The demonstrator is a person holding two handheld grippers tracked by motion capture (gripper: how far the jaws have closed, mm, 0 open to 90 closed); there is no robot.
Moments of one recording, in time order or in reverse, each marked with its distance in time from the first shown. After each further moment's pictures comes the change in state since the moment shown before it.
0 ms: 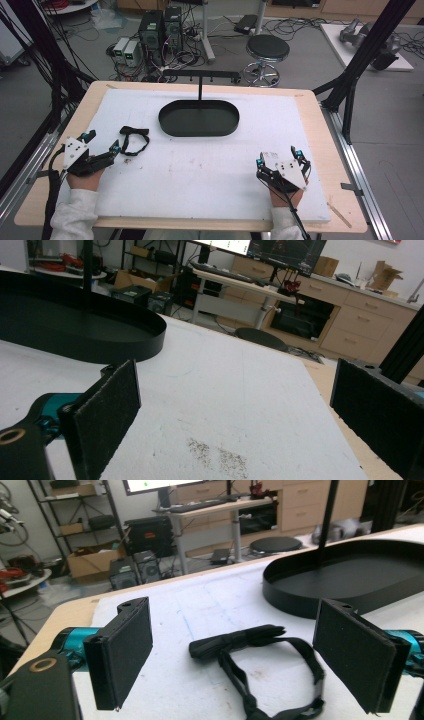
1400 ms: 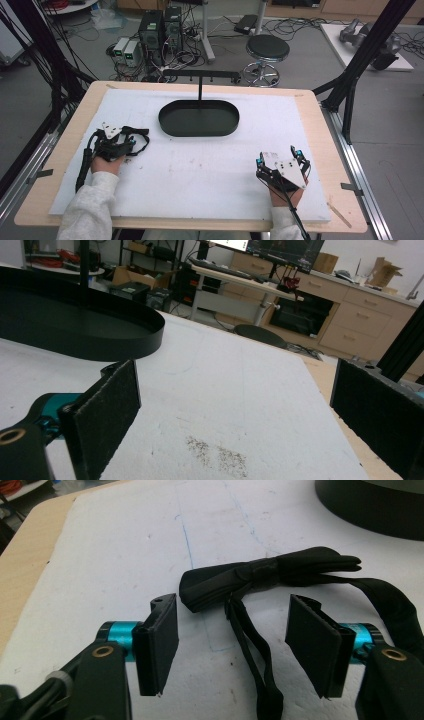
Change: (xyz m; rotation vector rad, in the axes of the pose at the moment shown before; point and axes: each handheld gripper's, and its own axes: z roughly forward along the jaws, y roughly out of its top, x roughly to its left) left arm -0.017 -0.014 0.079 0.437 0.118 -0.010; right arm 0.000 0.000 0.002 0.015 -0.004 -0.001
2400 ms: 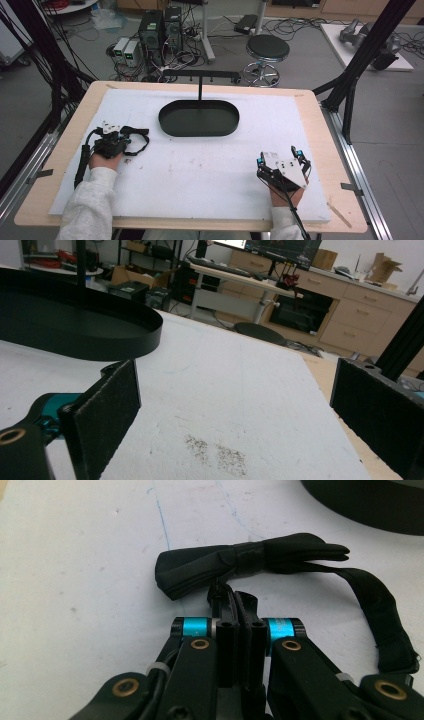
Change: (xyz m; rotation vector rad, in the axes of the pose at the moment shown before) left arm 0.008 0.002 0.007 0.076 -0.114 -0.061; right arm -0.002 -0.001 0.001 0.007 -0.004 0.013
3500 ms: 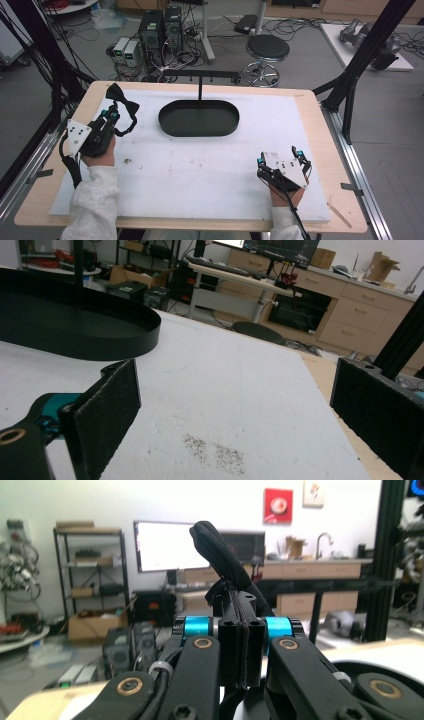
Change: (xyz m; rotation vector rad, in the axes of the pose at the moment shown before) left arm -0.024 0.034 -0.087 -0.837 -0.025 -0.016; right arm -0.001 0.000 0.000 0.003 -0.006 0.001
